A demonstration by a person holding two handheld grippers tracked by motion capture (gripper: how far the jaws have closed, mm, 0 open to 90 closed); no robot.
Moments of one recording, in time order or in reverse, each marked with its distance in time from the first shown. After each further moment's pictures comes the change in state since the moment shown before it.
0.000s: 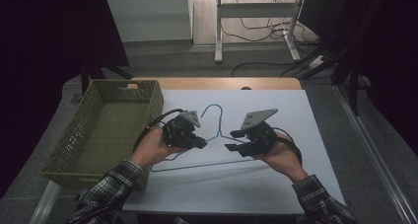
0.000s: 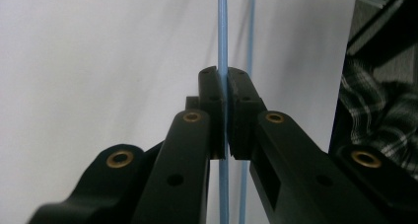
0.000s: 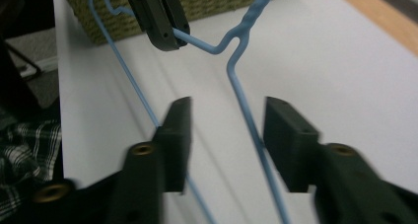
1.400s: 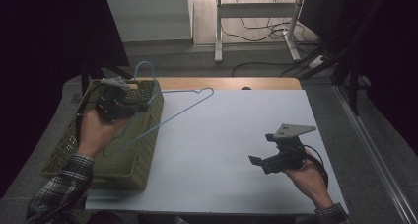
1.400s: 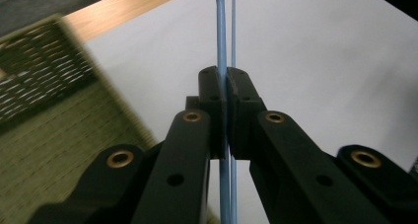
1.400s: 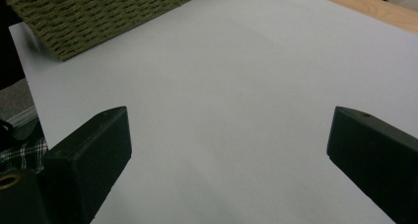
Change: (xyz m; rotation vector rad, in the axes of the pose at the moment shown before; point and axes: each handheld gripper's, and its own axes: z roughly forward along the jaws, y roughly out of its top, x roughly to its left) left arm 0.052 -0.086 -0.138 -0.236 0.349 -0.407; right arm 0.005 -0.066 -0.043 -0.075 -0.144 0.237
